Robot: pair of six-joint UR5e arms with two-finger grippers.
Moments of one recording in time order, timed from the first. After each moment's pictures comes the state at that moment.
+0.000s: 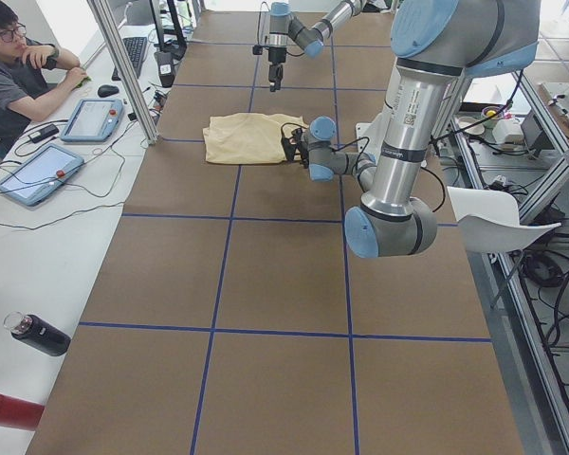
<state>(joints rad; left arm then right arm) -0.36 -1.95 -1.62 -2.51 -1.64 -1.88 0.75 -1.23 1.67 -0.83 2.20 1.49</state>
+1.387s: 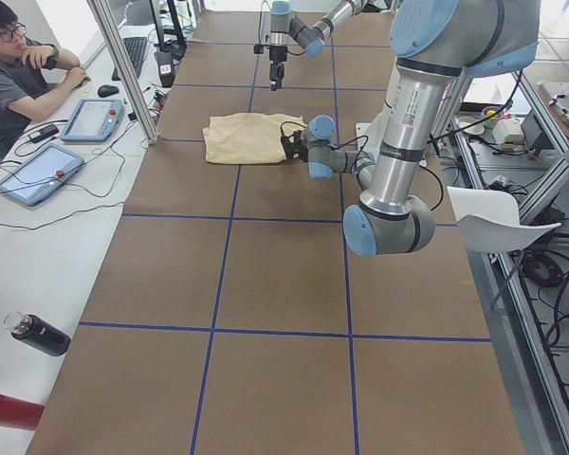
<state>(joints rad) -0.36 -1.97 -1.62 -2.50 -1.64 -1.88 0.74 -1.24 1.68 -0.84 2.20 1.50</state>
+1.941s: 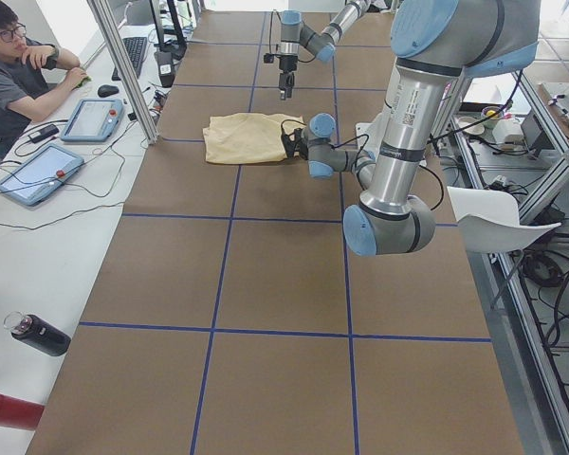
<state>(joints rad) -0.37 -1.97 -1.63 -2.50 -1.65 -1.89 0.60 -1.24 1.72 -0.84 2.06 1.63</state>
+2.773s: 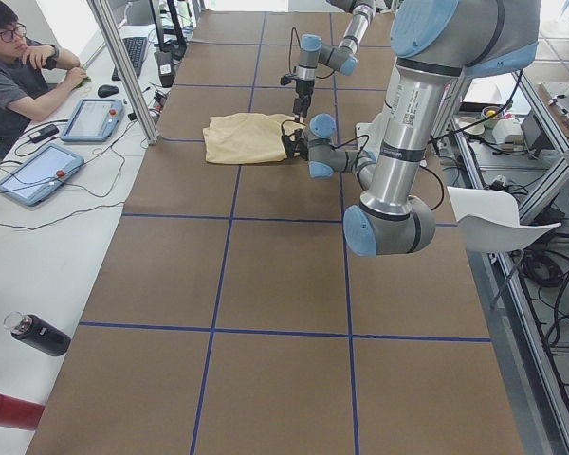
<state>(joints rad) -0.37 -1.96 -1.63 -2.51 -1.65 -1.89 0.40 -1.16 1.73 -1.05 1.81 1.78</state>
